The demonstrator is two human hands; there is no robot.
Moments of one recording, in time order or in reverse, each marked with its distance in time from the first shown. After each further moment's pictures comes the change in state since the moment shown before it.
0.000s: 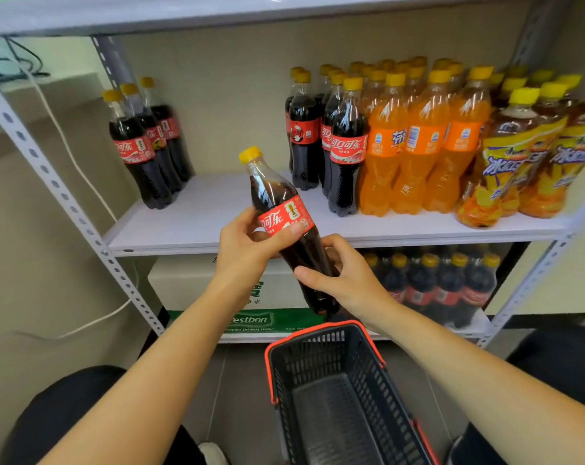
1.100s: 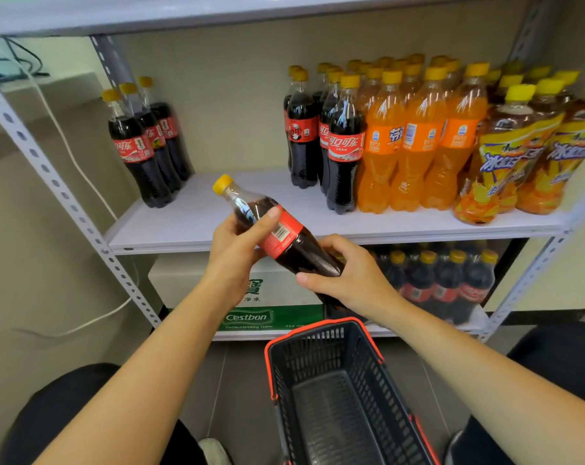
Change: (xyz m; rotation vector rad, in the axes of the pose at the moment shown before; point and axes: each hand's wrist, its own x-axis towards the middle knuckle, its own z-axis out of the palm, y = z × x) left_hand 0.006 -0.007 -0.009 -0.158 0.007 -0.123; right_hand -0.005 -0.003 -0.012 -0.208 0.032 -0.090
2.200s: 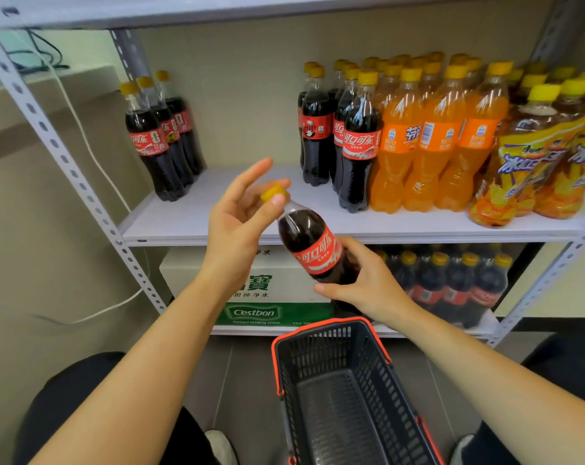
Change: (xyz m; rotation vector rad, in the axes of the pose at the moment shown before) left_hand -0.013 0.030 0.000 0.005 -0.067 0.325; right_hand 0.002 0.031 0.001 0.045 -0.032 -0.047
